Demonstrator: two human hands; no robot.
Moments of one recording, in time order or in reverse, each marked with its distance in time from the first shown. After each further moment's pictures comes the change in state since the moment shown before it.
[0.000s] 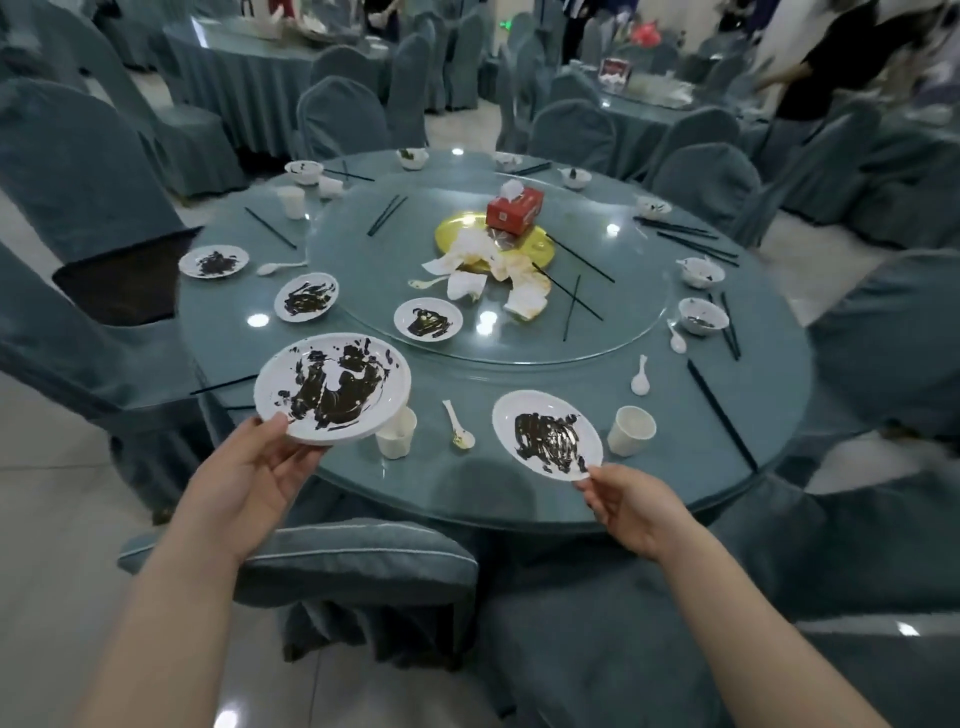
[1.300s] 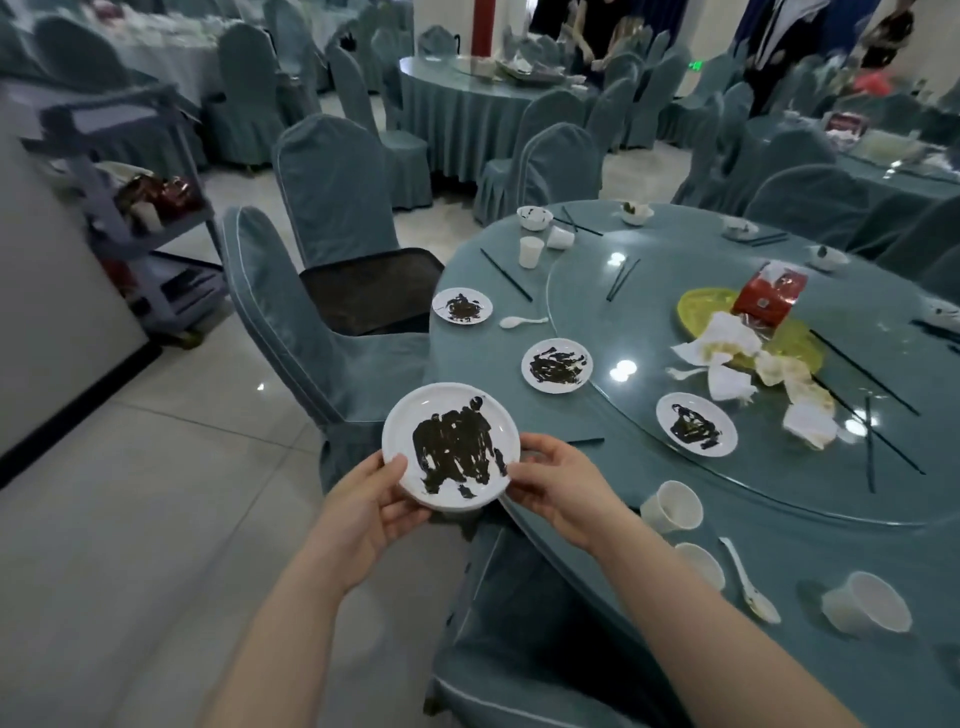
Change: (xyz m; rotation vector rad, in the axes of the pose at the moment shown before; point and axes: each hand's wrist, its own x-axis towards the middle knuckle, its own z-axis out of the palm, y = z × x) left_hand 0.108 0.156 -0.215 0.024 0.117 -0.033; right_hand 0.041 0.053 0.479 -0.307 -0.511 -0.091
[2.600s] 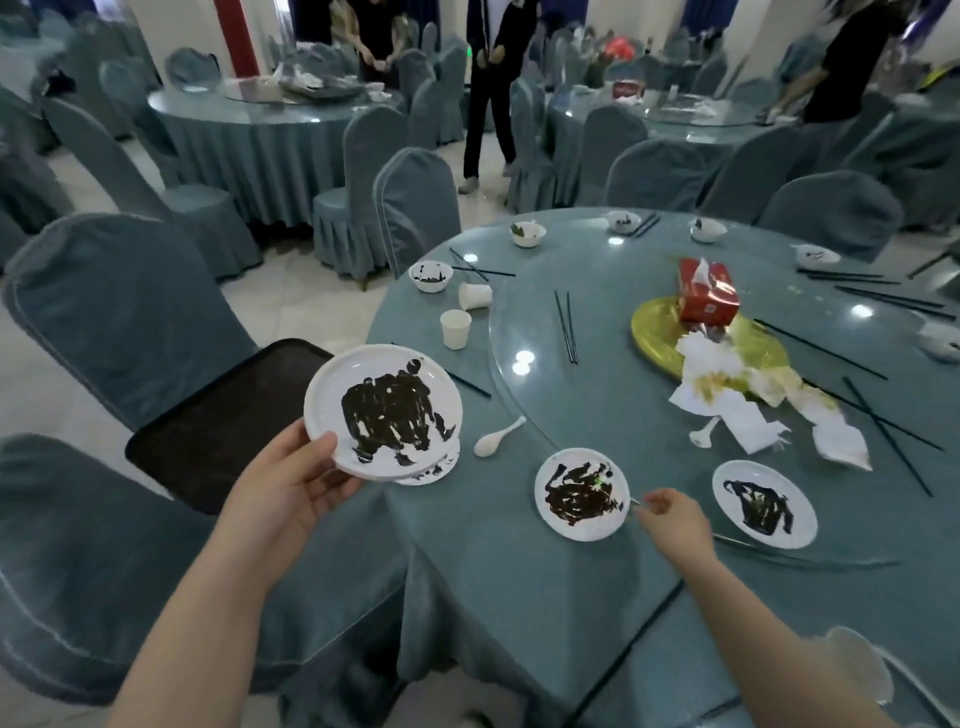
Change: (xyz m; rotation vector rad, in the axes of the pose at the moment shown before) left_hand 0.349 0.247 0.008 0.257 -0.313 0.105; right_hand 0.262 -0.028 -0.114 -0.623 1.056 0.111
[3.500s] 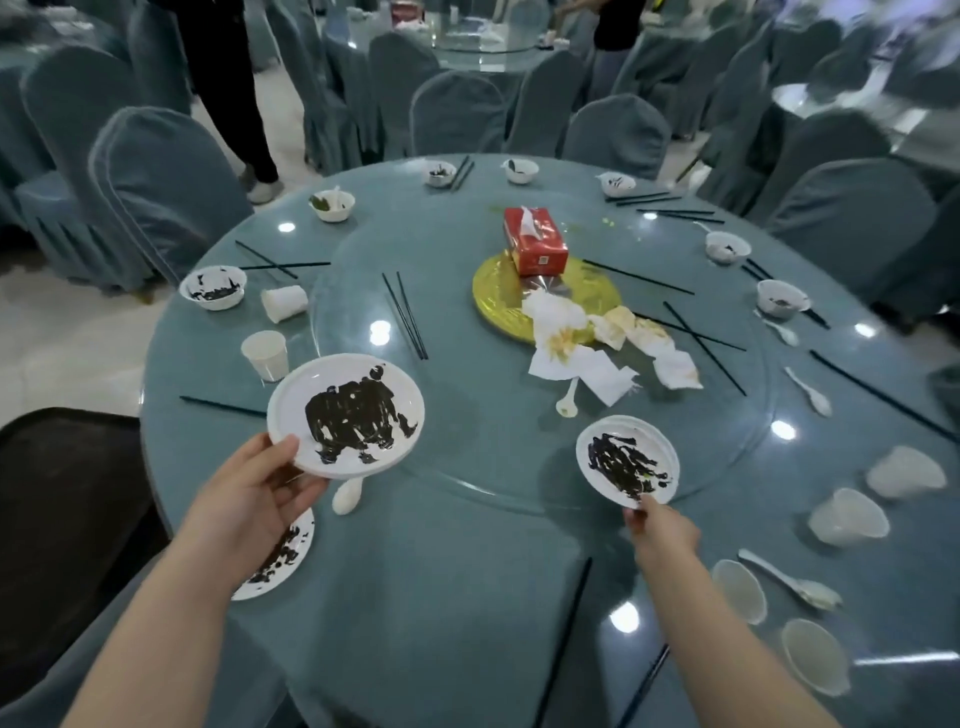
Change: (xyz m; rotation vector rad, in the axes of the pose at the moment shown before) left_hand 0.162 -0.048 0.112 0.042 -0.305 -0.334; right_hand 0.027 0.048 -0.052 1.203 0.655 0.742
